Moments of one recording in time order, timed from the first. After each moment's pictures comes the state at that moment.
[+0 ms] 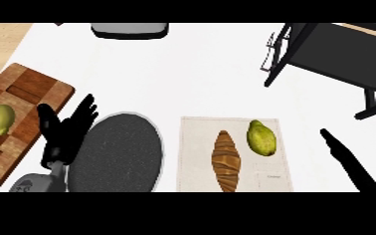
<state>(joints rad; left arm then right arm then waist) -0.07 0.37 -0.15 -1.34 0.36 0.17 0.22 0.29 -0.62 0.34 -2.37 0.26 -0.22 0.80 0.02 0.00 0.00</state>
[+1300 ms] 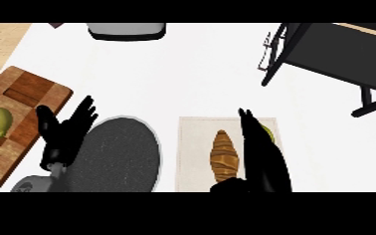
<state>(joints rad) -0.06 0.34 -0.11 -1.35 0.33 0.15 0.22 -0.14 -0.17 0.65 -1.90 0.75 -0.04 1.18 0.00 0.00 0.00</state>
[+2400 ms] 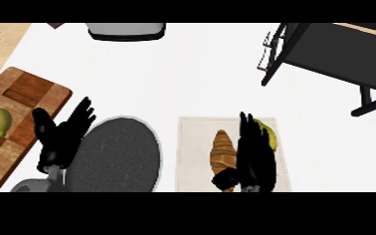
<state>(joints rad) -0.04 0.31 -0.06 -1.36 0.29 0.10 0.23 -0.06 -0.01 0.55 -1.68 0.99 -0.02 1.07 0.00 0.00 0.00</state>
